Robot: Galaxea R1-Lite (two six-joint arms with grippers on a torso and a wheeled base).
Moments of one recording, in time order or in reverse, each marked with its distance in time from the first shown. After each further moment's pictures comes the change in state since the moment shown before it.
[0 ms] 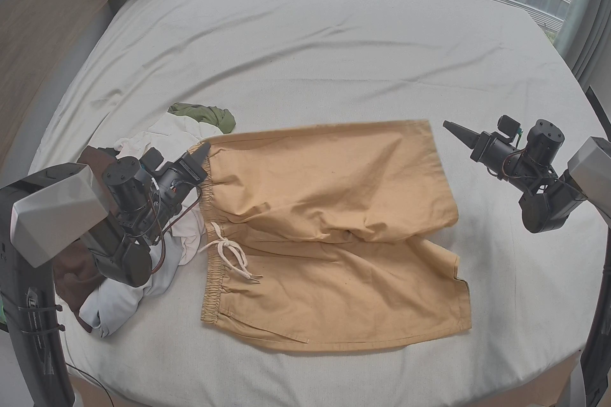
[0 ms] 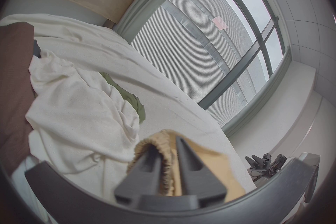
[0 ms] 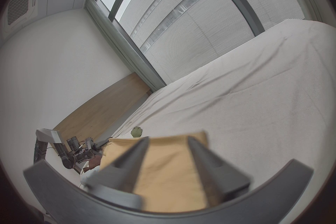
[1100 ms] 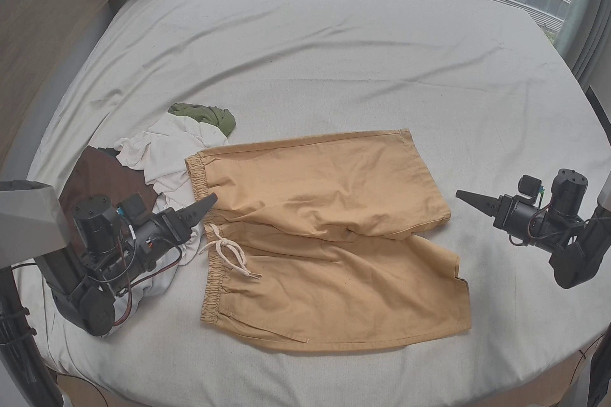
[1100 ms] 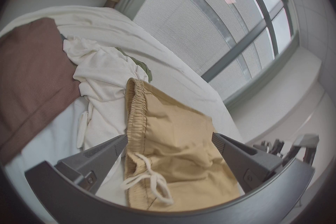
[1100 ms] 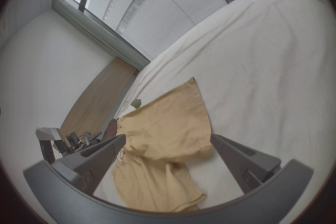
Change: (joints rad) left arm 0.005 -0.242 0.534 0.001 -0.135 0.162; right arm -0.028 -0.241 0.624 0.011 0.000 -0.015
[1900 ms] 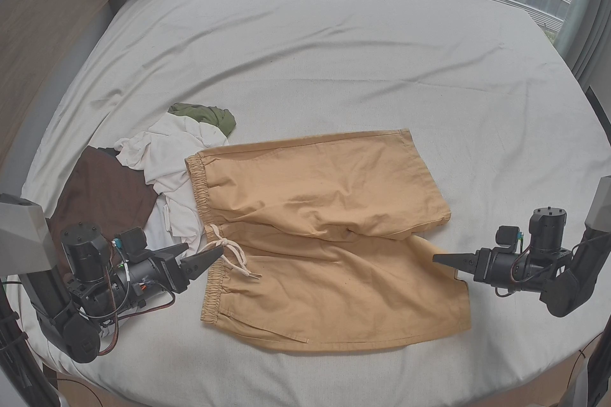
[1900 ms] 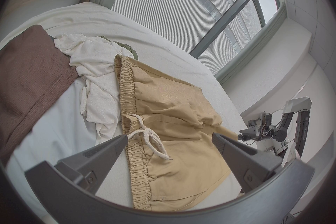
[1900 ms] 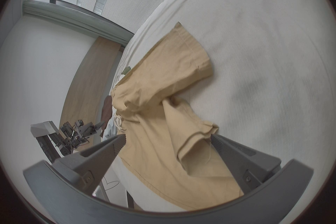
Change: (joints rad) left arm -0.024 -0.054 0.185 -0.002 -0.105 0.136; right arm 0.122 0.045 0.155 0.125 -0.048 -0.018
